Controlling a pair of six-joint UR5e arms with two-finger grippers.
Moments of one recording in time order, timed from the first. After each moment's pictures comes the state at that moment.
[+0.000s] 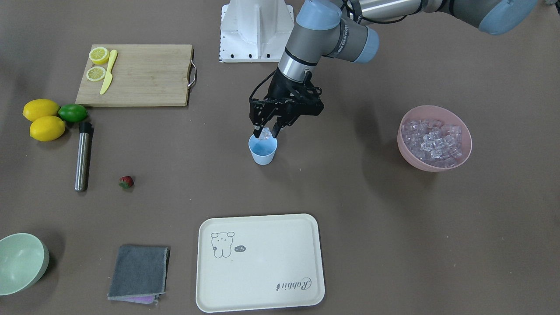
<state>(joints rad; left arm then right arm) -0.49 -2.24 -1.67 -2.03 -1.64 -1.62 1.60 -1.77 1.84 -1.47 2.33 -0.06</state>
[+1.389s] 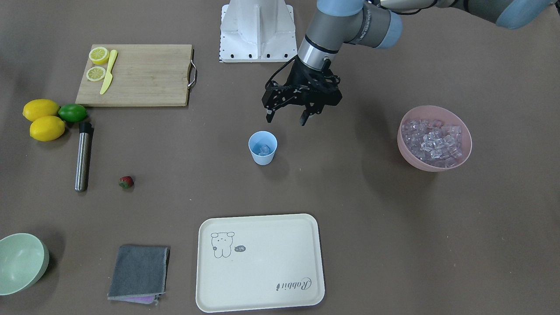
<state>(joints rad) -0.57 -2.12 -1.88 -1.78 -1.78 -1.34 1.60 -1.76 1.84 -1.47 2.33 -0.05</state>
